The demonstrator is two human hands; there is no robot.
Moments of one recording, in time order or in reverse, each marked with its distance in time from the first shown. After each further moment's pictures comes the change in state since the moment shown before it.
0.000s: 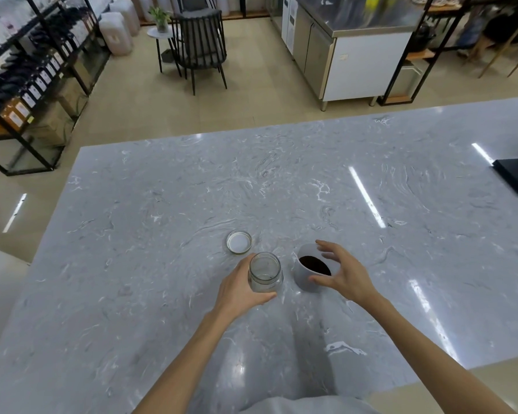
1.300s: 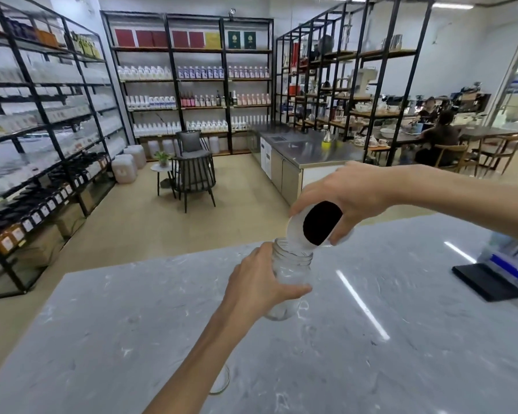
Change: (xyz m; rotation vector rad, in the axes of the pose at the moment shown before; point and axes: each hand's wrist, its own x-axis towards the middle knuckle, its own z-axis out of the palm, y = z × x) left_hand 0.037 0.281 -0.134 0.164 0.242 0.410; right_hand 0.072 -0.310 -0.308 -1.229 -0.161 -0.699
